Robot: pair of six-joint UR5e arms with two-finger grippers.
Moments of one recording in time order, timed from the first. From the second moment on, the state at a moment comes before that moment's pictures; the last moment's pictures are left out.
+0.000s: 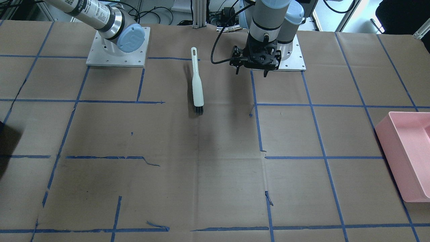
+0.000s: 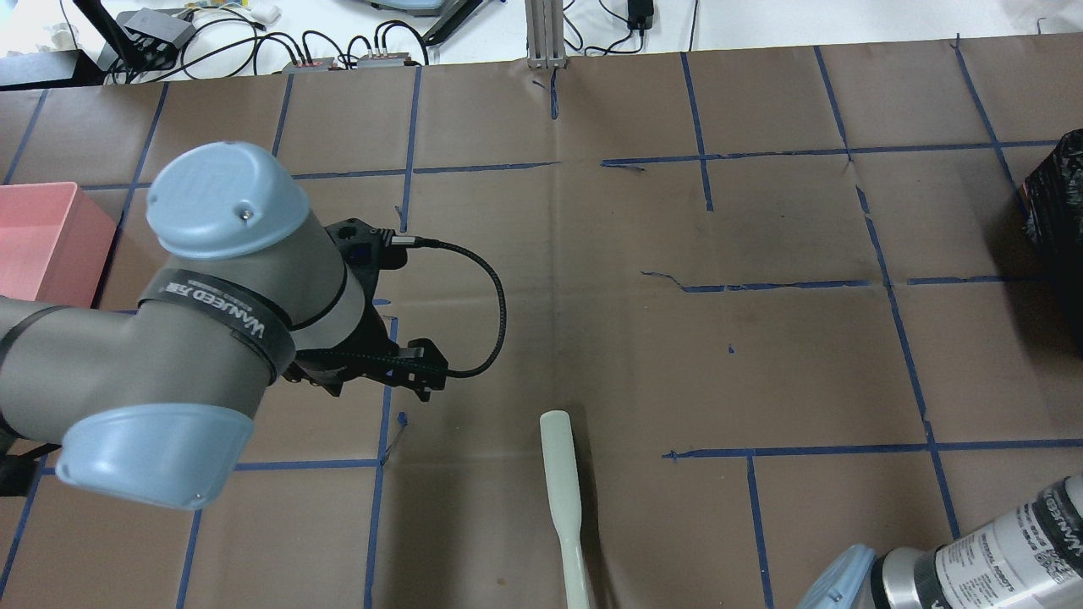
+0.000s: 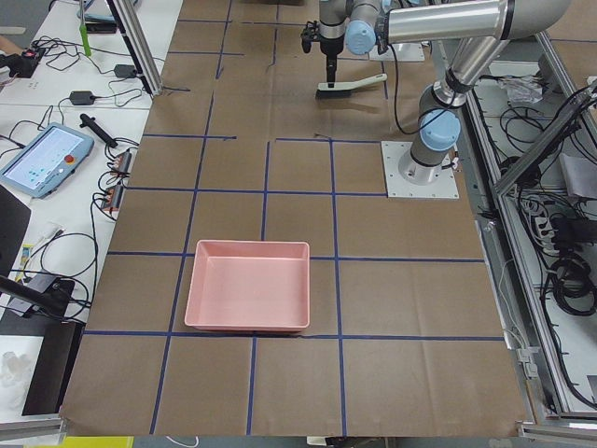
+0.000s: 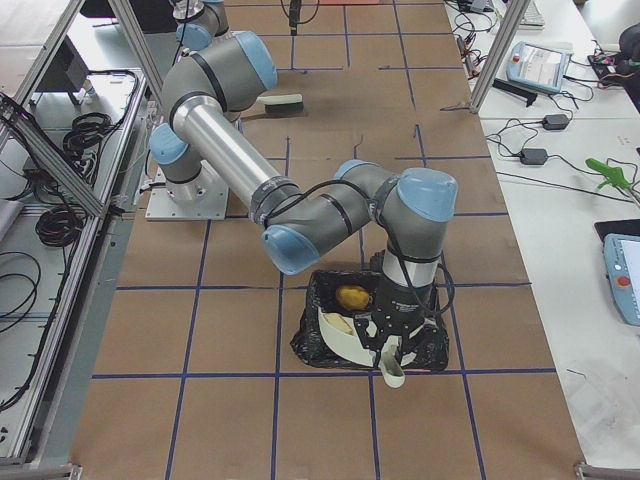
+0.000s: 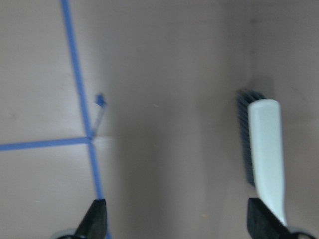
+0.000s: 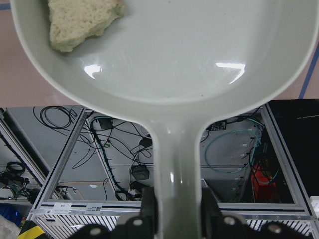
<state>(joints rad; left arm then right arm) -1.72 -1.36 -2.00 -1.40 1.58 -0.06 0.69 -0.97 0.92 -1.96 -2.01 -2.48</state>
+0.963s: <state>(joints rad) -1.63 -1.34 -1.75 -1.58 1.58 0.01 0.71 -0.97 0.94 -2.01 -2.12 -2.46</state>
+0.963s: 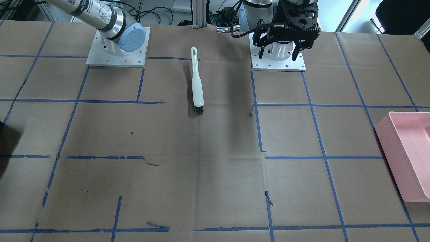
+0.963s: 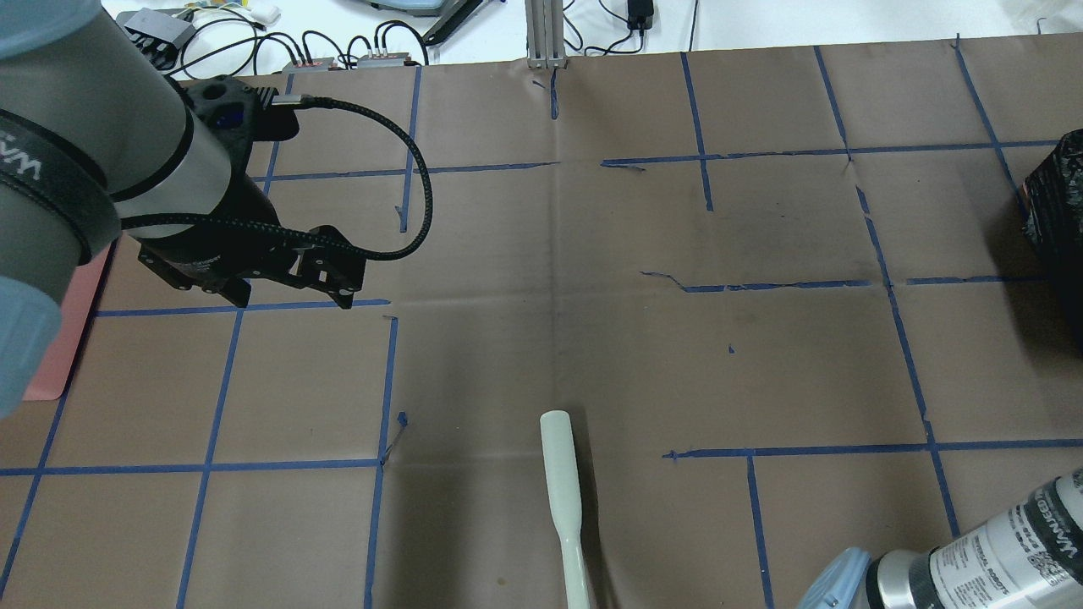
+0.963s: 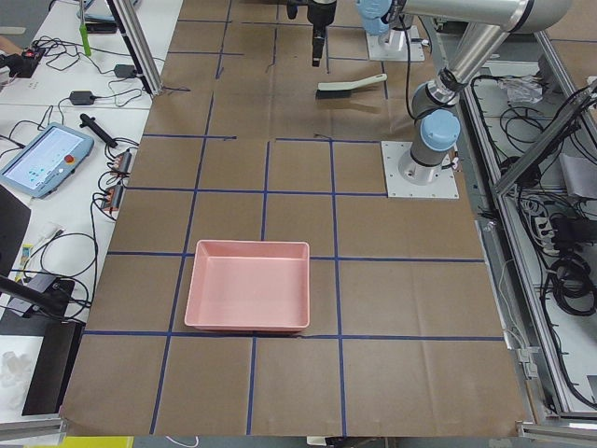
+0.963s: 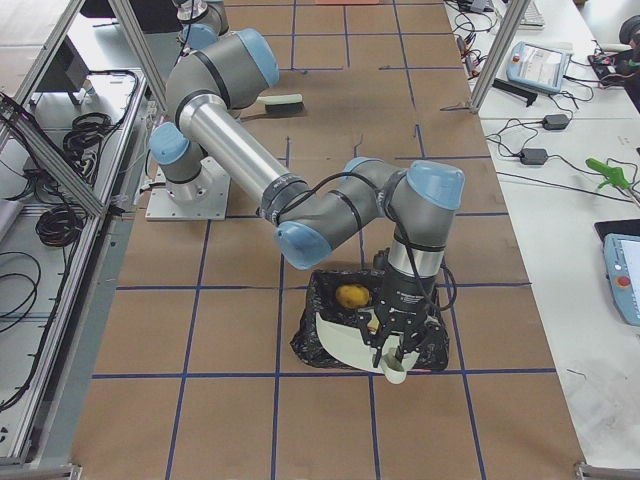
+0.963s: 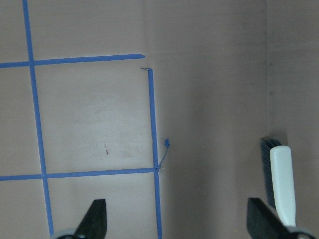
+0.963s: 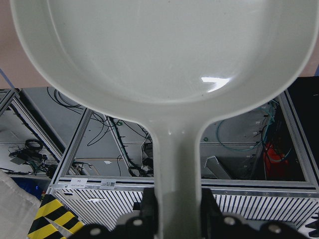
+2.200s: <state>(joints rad) -1.59 -1.32 -1.79 -1.53 1.58 0.05 0.73 -1.31 1.30 -1.99 -2.02 -2.31</state>
